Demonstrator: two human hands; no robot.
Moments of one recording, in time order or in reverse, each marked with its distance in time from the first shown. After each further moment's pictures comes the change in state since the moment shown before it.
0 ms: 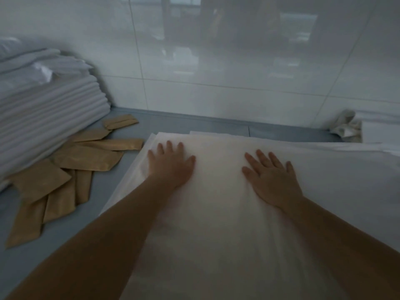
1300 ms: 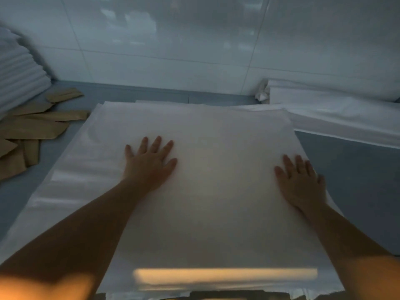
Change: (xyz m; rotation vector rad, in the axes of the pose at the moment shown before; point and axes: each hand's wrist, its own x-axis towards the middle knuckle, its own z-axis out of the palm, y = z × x) left_hand -0.131 0.079 0.010 0.069 -0.016 0.257; right_hand -0.193 0.193 -0.033 -0.013 -0.054 0.494
